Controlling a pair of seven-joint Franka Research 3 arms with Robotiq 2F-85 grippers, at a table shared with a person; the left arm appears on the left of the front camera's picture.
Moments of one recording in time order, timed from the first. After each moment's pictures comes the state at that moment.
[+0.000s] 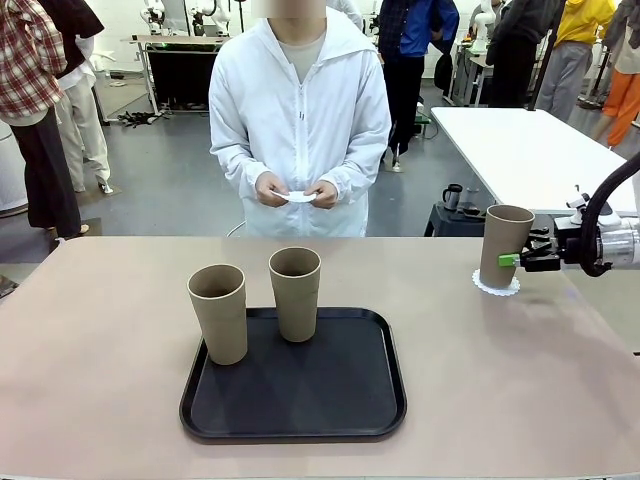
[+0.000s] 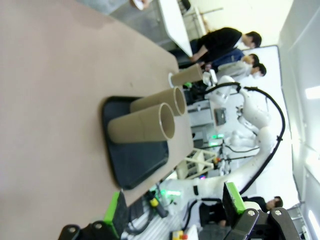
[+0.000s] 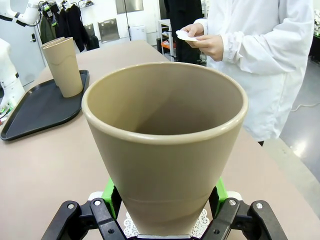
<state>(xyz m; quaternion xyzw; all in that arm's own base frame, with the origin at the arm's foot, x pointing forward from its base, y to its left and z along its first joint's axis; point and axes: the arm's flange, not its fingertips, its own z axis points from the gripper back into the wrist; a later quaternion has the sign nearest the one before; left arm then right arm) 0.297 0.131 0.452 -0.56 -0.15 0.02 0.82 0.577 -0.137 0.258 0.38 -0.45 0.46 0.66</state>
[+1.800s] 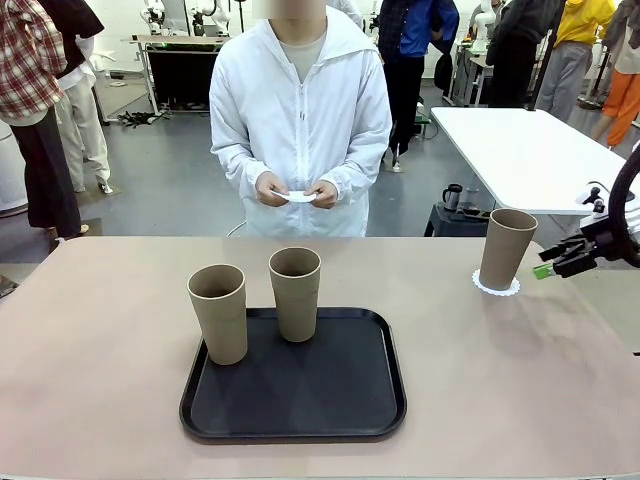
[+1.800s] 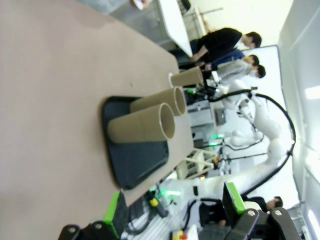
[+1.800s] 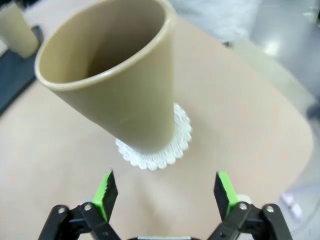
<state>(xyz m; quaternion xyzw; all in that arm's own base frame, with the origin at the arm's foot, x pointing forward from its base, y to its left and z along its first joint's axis) 0.297 0.131 0.452 -0.56 -0.15 0.02 0.82 0.535 -0.169 0.315 0.21 -0.30 0.39 0.84</state>
